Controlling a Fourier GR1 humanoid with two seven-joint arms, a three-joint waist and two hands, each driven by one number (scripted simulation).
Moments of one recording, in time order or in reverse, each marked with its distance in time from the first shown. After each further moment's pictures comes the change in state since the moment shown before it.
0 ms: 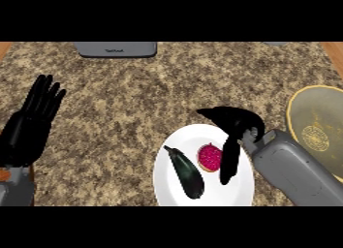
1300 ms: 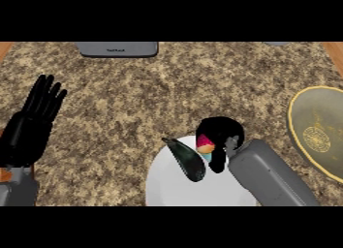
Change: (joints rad) left arm -0.002 -0.083 0.075 -0.014 -0.071 -0.068 0.043; right arm 0.082 0.166 -0.036 0.179 0.421 0.120 -0.242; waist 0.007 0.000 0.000
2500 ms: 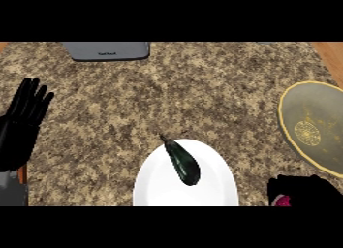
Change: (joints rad) left arm 0.028 0.010 0.070 -0.009 0.000 -0.029 0.013; right arm 0.725 -0.450 -0.088 -0.907 0.311 -0.378 -0.205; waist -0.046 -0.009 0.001
